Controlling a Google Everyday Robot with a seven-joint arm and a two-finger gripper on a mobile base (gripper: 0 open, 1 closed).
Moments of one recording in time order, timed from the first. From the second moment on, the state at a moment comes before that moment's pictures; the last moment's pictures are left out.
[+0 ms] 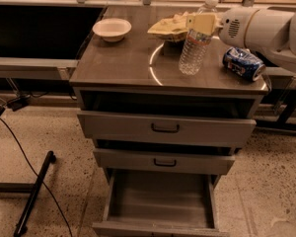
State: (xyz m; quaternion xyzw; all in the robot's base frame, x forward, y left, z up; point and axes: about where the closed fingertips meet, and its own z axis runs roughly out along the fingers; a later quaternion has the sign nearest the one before) arm 0.677 -0.149 0.990 -0.17 0.74 0.29 0.58
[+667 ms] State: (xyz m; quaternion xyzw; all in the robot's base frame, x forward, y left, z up) arm 0.691 -0.140 0.960 -0.21 0.75 0.25 0.58
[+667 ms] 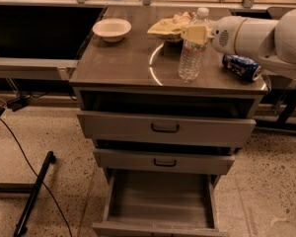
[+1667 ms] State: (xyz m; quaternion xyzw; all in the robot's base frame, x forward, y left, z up) arm 0.696 -0.141 0.946 -0.21 0.76 0.25 0.56
